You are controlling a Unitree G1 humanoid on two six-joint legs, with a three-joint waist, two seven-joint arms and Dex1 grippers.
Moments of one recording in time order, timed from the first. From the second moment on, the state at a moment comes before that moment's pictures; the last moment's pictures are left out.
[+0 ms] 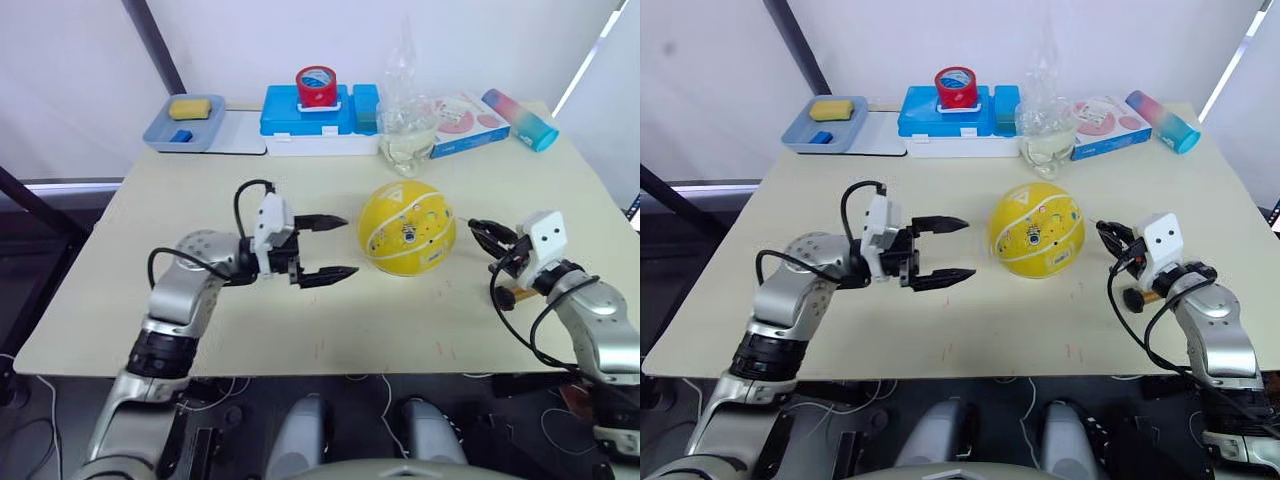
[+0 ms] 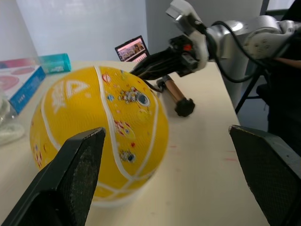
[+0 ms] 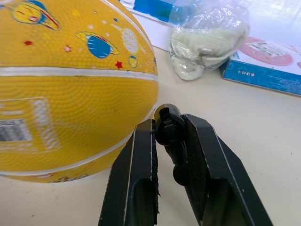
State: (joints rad) left arm -0.41 0.57 -0.03 -0.09 -0.48 0.28 -1.22; right arm -0.21 -0.53 -0.15 -0.02 0.26 0.18 0.58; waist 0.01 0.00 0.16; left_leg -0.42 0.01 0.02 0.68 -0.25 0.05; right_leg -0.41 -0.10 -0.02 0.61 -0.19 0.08
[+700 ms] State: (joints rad) left arm -0.07 0.72 0.16 -0.17 -0.59 0.17 -1.37; right arm -0.34 -0.50 -0.12 0.15 0.18 0.13 0.55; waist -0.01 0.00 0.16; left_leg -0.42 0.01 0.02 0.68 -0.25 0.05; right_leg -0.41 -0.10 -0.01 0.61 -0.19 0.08
